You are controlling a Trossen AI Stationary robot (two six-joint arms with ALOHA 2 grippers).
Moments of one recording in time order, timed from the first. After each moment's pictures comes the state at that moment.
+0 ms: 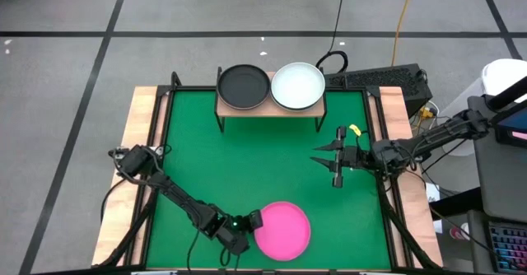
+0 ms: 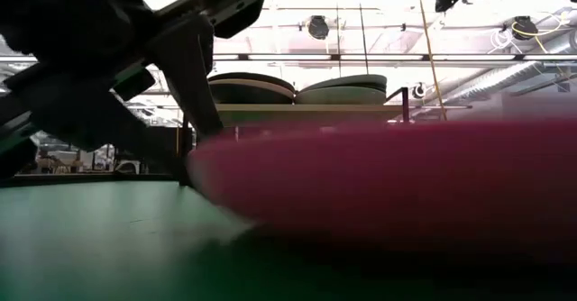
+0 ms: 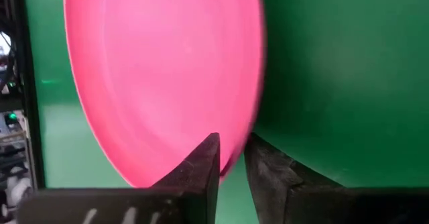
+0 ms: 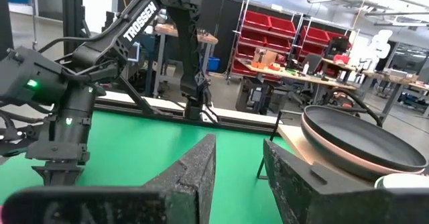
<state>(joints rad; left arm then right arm) -0.64 2.01 1.19 -0.15 -0.44 0.80 0.33 0.81 0.41 0.42 0.44 -0.19</state>
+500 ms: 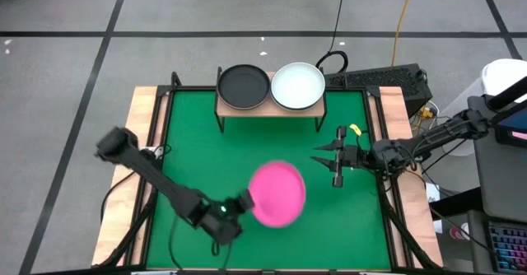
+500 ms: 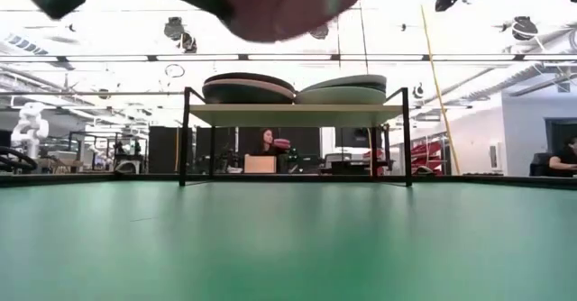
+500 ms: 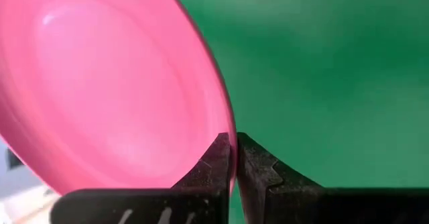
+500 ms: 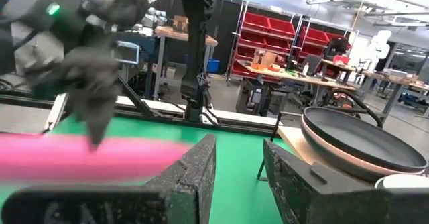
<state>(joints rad) -0.62 1.77 1.27 -0.46 -0.66 0.80 0.33 0.81 0.41 0.42 0.44 -0.19</state>
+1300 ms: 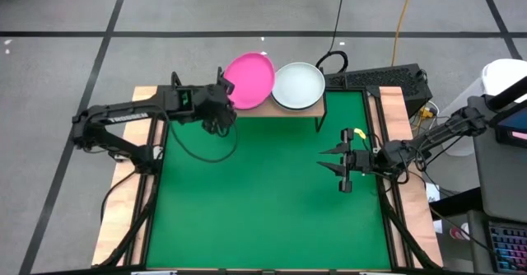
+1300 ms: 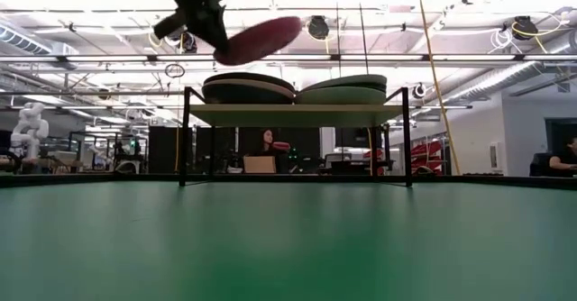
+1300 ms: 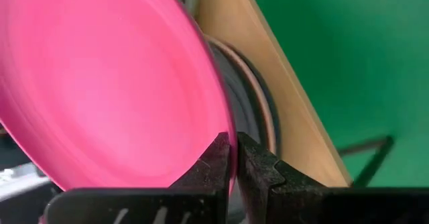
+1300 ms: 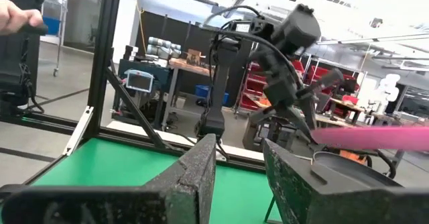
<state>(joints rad) 0.22 1.34 1.30 -0.76 -0.41 1.07 0.41 0.77 0.41 0.52 0.44 -0.30</state>
